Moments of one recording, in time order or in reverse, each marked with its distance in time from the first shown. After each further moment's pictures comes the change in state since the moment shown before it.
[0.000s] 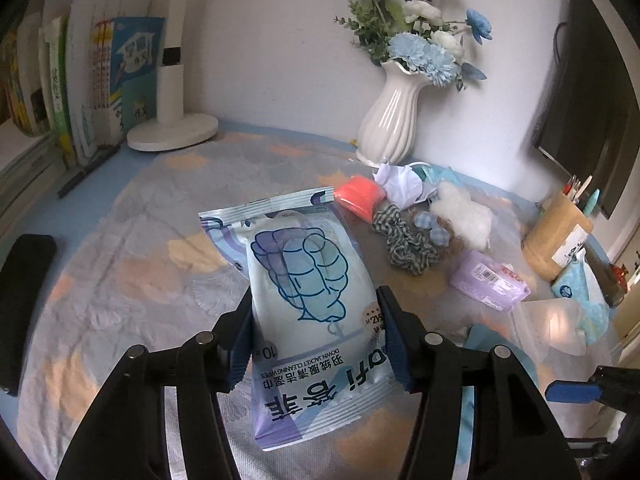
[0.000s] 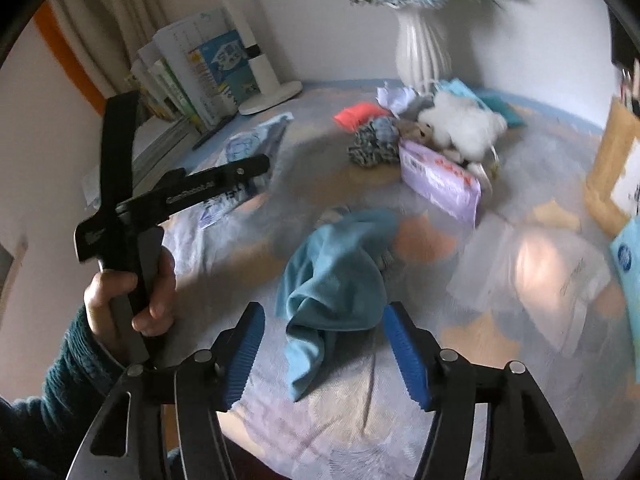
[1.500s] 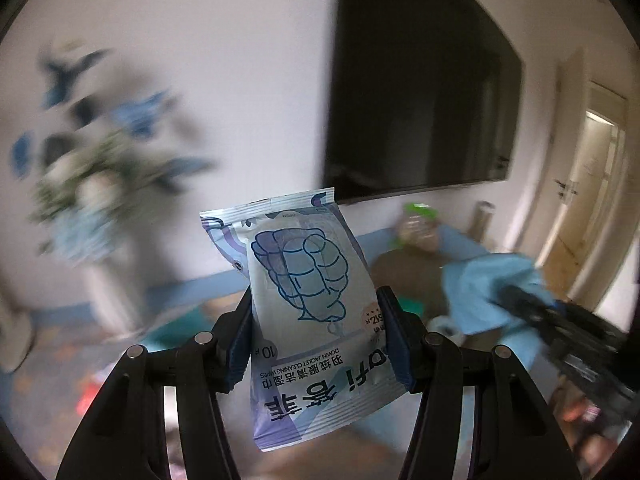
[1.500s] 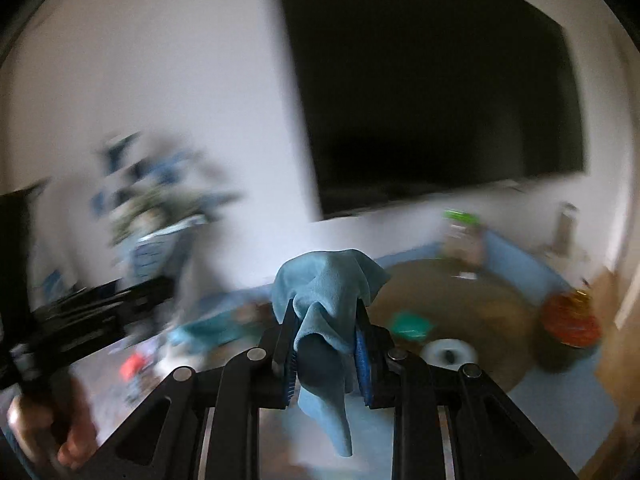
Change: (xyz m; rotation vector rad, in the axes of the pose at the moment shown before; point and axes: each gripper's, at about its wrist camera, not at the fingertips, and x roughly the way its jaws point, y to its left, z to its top) left arm 0.003 -0.322 0.123 0.392 -0.112 -0.321; right arm -0.220 -0.204 0.045 0.360 -0.614 -0.572
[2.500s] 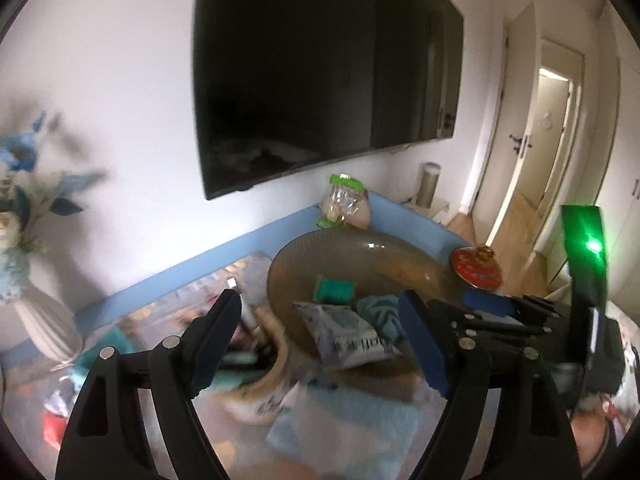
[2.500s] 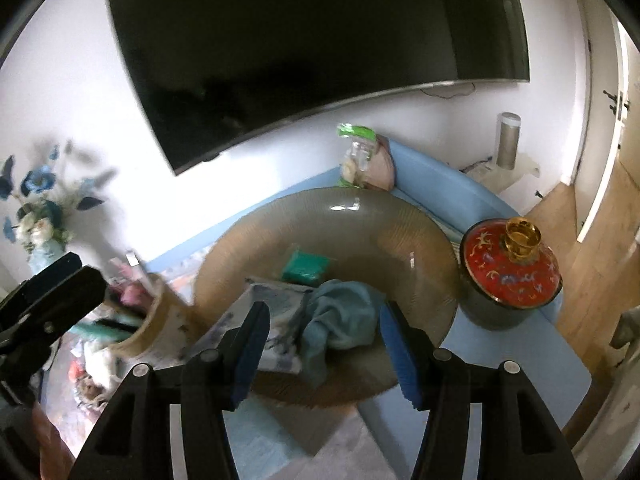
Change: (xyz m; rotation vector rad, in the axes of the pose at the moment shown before) left arm 0.043 -0.096 0.012 0.140 0.098 -0.162; right arm 0.040 -0.107 -0.002 0.141 0.267 -0.139
